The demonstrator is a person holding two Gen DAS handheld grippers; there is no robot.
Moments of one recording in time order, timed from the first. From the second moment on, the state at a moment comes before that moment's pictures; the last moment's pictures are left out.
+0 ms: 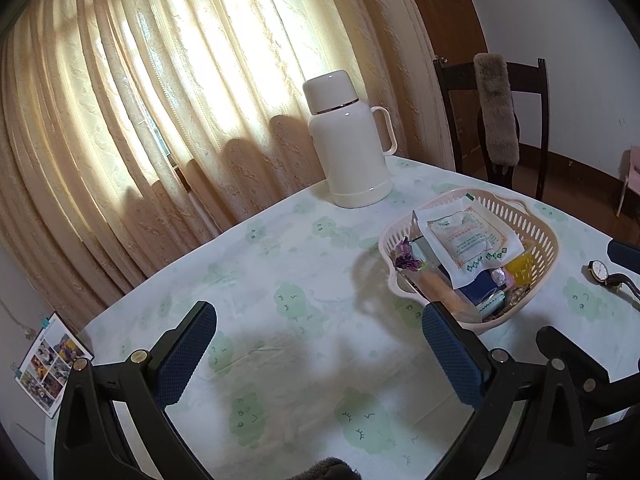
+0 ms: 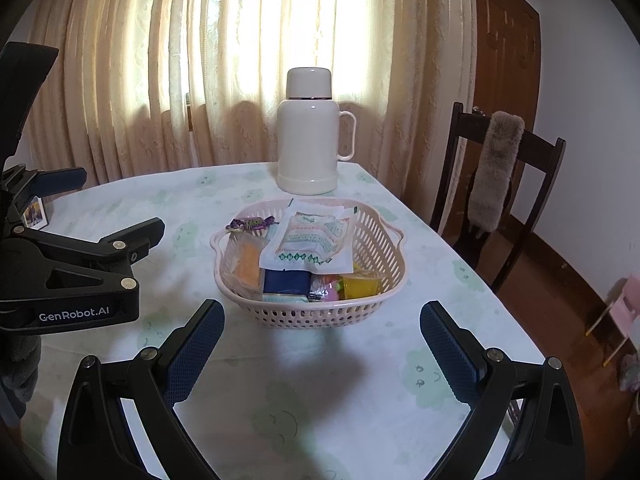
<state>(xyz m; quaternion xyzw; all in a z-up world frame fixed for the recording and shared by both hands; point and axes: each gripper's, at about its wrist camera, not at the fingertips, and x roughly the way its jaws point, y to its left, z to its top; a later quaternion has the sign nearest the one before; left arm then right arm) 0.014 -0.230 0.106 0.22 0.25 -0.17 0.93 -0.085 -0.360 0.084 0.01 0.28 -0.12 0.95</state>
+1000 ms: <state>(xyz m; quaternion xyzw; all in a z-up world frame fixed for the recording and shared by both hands) 0.012 -0.232 0.097 0.23 0.25 -0.18 0.92 -0.080 -0.365 0.081 0.01 0.29 -0.12 0.95</state>
